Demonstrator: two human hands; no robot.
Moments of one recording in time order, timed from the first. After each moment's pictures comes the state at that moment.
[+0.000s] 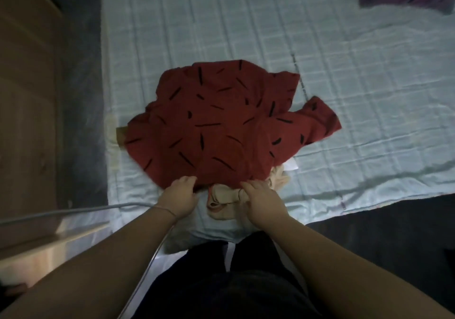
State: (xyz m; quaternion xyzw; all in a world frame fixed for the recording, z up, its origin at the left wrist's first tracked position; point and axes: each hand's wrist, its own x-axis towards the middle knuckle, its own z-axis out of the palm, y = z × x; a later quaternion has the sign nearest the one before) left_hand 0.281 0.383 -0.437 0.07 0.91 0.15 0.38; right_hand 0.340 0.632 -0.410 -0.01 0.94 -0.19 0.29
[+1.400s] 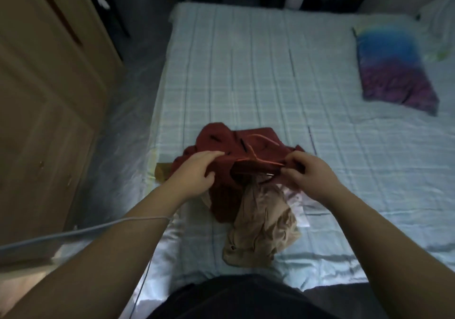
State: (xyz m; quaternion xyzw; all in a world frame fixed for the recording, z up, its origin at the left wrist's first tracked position) left_hand 0.181 0.331 -0.274 0.15 0.91 0.36 0.13; right_hand 0.200 0.644 -0.216 -0.04 0.95 -0.31 0.08
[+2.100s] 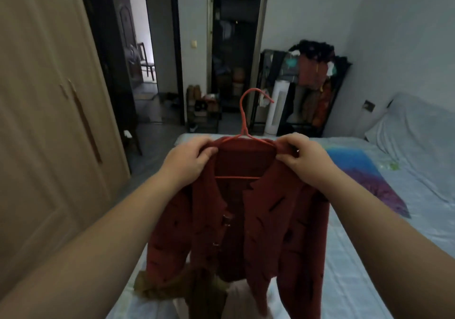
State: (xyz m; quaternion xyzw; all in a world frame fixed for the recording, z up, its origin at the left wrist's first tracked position) left_hand 0.100 0.388 -0.002 0.18 0.91 0.32 -0.21; right_hand 0.123 0.684 0.039 -0.16 0.93 -0.29 -0.17
